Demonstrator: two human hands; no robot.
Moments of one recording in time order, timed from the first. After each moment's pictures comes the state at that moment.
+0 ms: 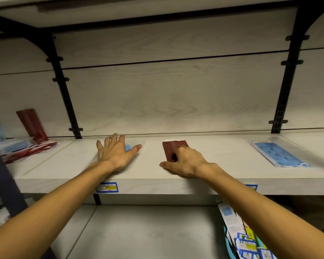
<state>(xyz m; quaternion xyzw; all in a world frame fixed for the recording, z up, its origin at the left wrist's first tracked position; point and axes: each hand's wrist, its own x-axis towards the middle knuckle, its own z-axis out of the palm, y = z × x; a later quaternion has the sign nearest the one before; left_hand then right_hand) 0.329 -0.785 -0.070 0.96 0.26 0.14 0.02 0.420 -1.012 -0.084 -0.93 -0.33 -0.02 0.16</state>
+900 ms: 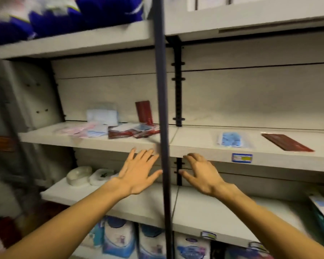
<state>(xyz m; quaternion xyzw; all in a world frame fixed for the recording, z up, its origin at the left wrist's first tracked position) -0.049 -0.559 -0.102 0.97 0.11 0.13 -0.15 0.100 -0.755 -0.119 -0.86 -0.45 -0.09 0.20</state>
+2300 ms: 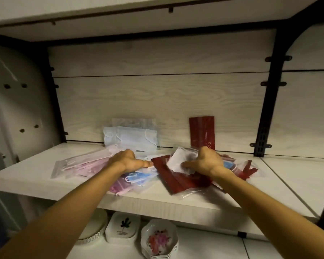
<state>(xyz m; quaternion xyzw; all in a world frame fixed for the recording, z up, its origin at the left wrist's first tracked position) 0.087 -0.083 -0.057 0.92 0.35 0.06 0.17 0.212 -0.312 -0.058 -0.94 -0.22 -0.03 0.24</state>
